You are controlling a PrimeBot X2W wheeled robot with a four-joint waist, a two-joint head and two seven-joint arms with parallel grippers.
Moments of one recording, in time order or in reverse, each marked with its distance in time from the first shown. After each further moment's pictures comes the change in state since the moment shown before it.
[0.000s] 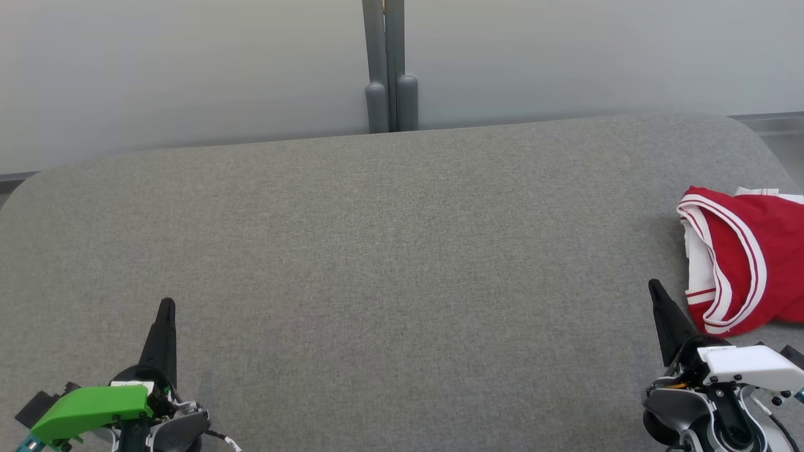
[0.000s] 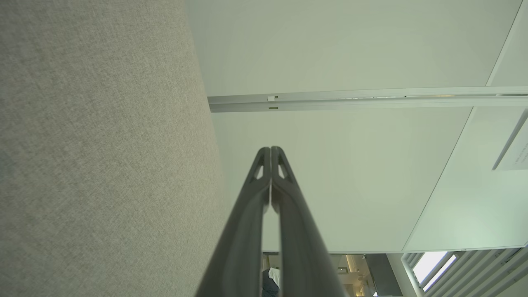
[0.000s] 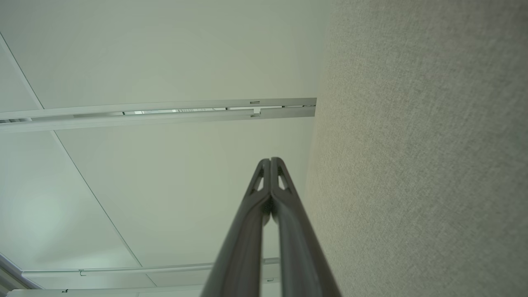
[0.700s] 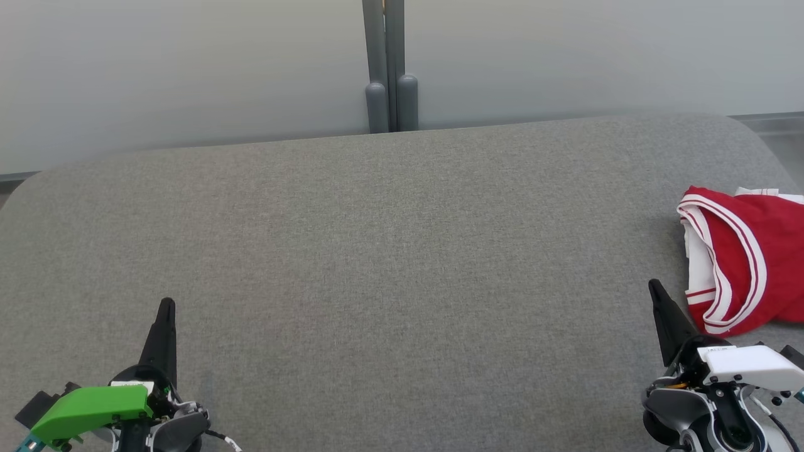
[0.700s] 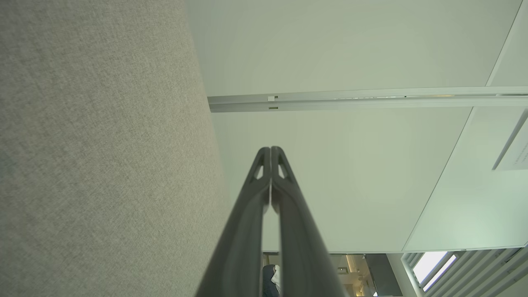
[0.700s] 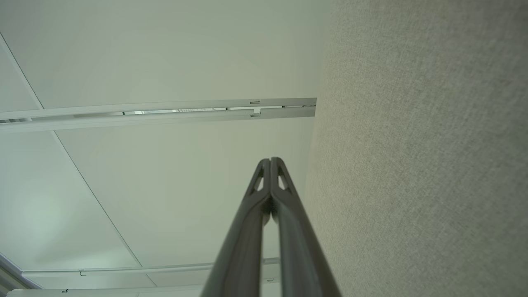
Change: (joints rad) left arm 0.000 0.000 0.000 0.000 0.000 0.000 0.000; right arm 0.000 0.000 0.000 0.000 0.000 0.000 0.000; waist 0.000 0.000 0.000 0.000
